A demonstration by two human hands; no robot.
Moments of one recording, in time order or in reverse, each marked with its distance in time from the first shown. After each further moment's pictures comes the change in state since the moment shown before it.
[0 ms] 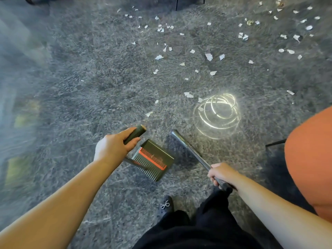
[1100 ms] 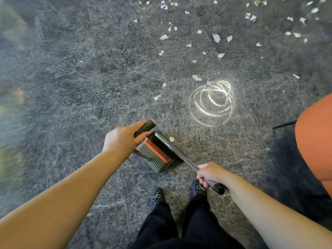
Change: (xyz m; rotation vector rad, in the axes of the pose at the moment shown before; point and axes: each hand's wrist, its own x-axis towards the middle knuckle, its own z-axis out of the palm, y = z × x) left_hand -0.006 -0.139 0.004 0.105 -0.105 0.159; right_hand -0.011 -0.006 0.191 0.031 -0.098 0.079
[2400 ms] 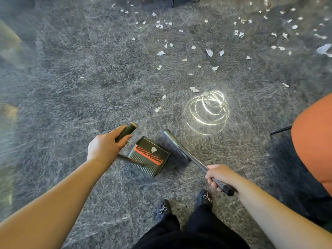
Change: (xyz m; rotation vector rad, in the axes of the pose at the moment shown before) left_hand 0.006 -0.082 -0.036 -0.132 0.118 -0.104; right_hand -0.034 -0.030 0.018 0.141 0.118 -0.059
